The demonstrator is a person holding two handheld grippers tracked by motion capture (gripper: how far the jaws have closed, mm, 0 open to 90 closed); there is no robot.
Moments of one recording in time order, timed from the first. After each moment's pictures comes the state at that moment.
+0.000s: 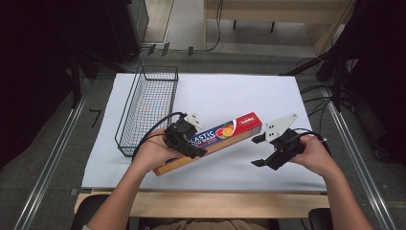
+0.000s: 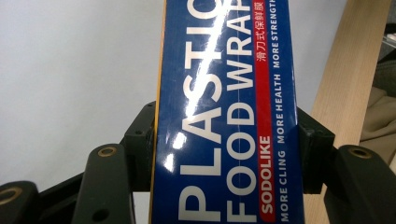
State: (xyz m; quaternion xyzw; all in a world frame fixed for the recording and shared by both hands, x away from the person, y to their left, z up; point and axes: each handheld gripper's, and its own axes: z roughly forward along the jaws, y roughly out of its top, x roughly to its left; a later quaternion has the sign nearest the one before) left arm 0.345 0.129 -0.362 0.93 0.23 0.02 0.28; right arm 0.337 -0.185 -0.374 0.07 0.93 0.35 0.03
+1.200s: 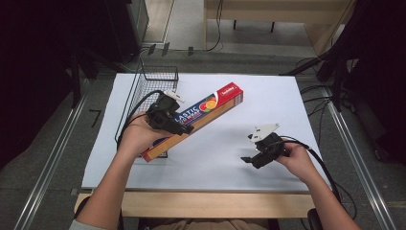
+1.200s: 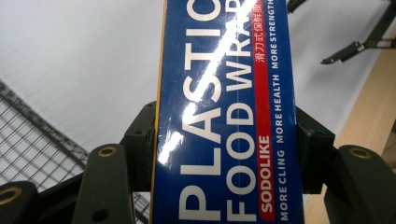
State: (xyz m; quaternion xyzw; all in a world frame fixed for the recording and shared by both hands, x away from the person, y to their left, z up) left arm 0.375 0.171 -0.315 0.89 0.33 0.06 0.30; right arm 0.352 -0.163 -0.434 0.17 0.92 0.32 0.11
